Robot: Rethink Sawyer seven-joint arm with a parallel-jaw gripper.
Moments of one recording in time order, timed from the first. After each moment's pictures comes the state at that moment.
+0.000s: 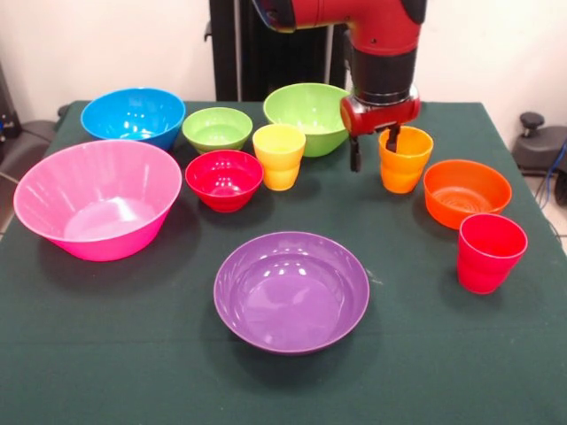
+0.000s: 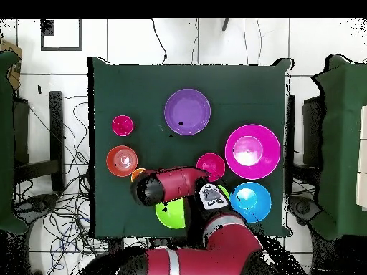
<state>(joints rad) -0.25 -0.55 0.19 1.91 -0.36 0.23 1.62</state>
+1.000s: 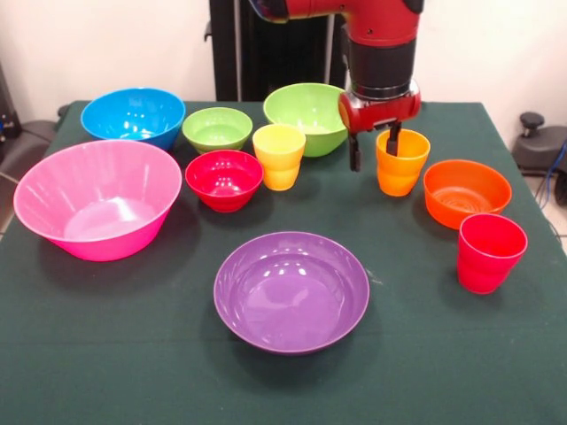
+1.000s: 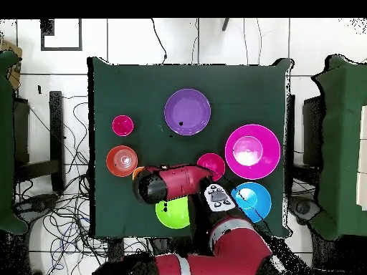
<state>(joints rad) -0.28 -0.57 0.22 1.92 -0.35 0.23 1.62</state>
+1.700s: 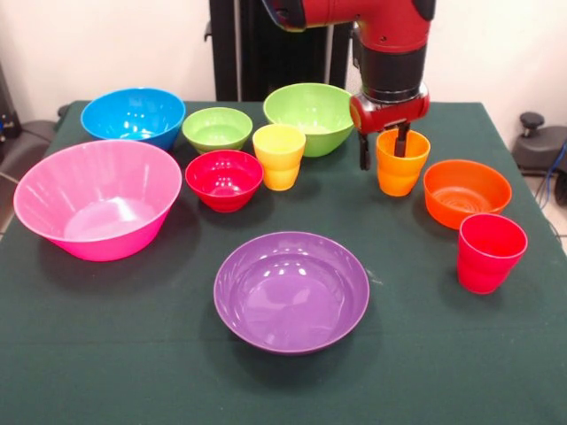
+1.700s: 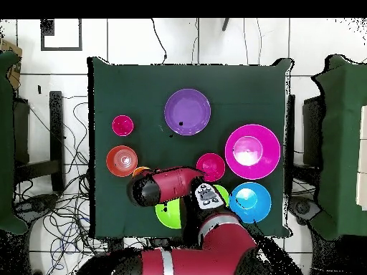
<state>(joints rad) -0.23 -0.55 0.20 1.92 -0.35 0.23 1.62</state>
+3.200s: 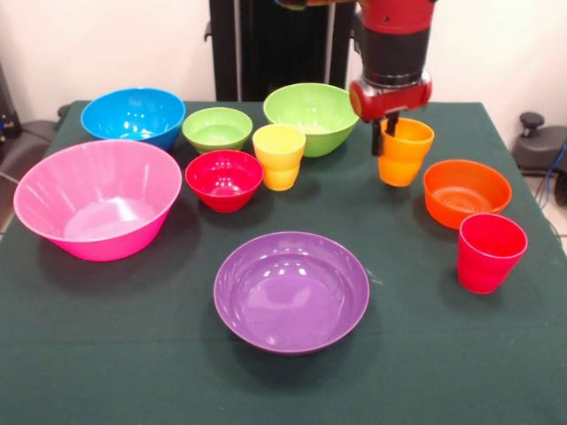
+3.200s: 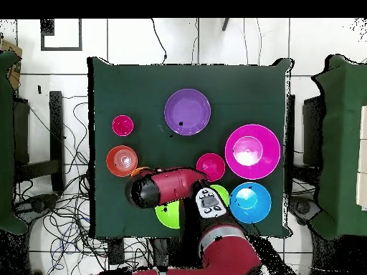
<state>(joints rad) -0.24 -0.63 0.20 1.95 -0.32 0.26 1.62</state>
